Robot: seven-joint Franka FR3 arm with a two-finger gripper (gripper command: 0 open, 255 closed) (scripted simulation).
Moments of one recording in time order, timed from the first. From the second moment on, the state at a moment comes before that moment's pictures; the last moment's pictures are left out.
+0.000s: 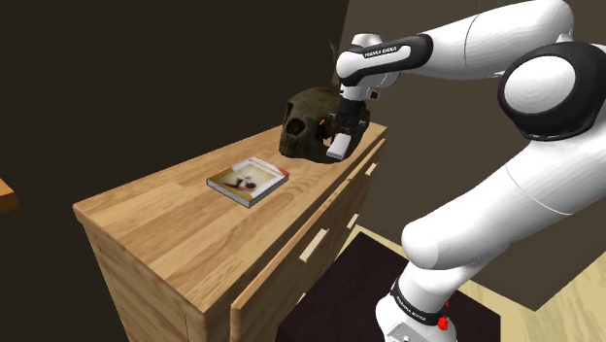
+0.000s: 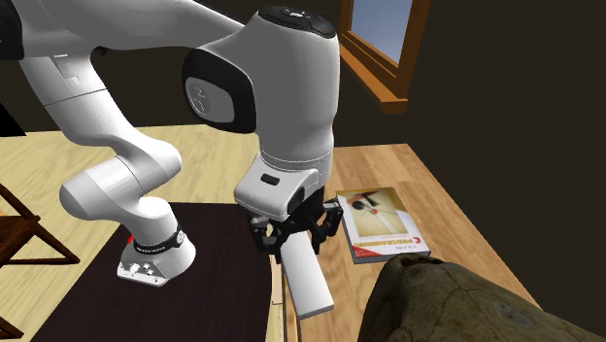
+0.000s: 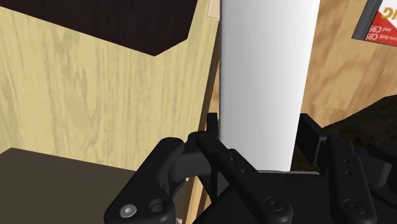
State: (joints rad) arm -0.59 -0.31 0.13 -2.21 0.02 1.90 0.78
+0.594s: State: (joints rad) arm -0.59 -0.28 0.13 -2.30 0.02 2.02 0.79
